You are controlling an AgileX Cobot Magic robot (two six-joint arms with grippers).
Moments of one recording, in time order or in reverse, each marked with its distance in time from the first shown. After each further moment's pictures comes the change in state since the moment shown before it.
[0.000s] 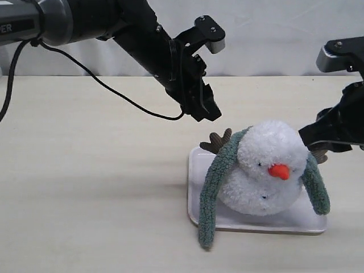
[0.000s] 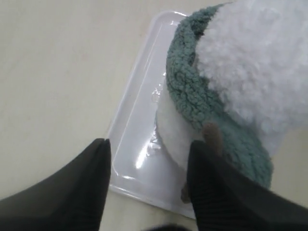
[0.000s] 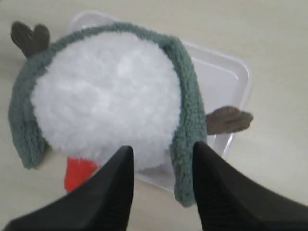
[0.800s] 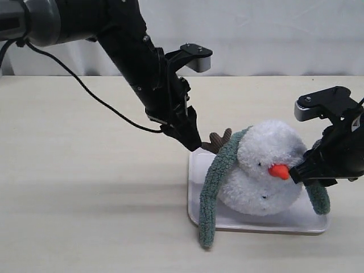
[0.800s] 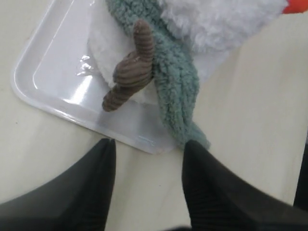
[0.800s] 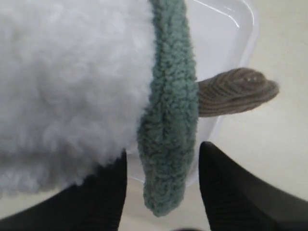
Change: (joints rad) left arm 0.015 -0.036 0.084 0.051 0.230 -0.221; right arm 0.000 0.175 0.114 -0.123 -0.128 0.027
